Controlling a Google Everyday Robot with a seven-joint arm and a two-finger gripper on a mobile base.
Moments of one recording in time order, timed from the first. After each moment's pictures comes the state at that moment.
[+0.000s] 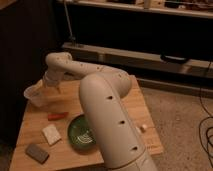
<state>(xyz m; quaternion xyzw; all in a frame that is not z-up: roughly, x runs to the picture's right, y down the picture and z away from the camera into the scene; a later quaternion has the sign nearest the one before) -0.356 0.007 0.868 -0.43 -0.01 0.59 0.68</state>
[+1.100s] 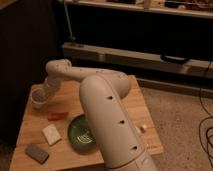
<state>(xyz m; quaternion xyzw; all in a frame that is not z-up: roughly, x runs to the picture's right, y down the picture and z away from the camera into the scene) -0.359 0.040 0.878 -0.43 0.00 0.58 0.69</state>
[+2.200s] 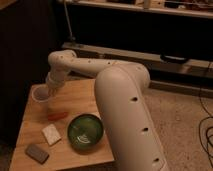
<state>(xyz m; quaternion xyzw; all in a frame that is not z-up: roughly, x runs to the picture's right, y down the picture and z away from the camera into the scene) -0.308 0.017 0.808 -0.42 0.01 0.58 0.70</state>
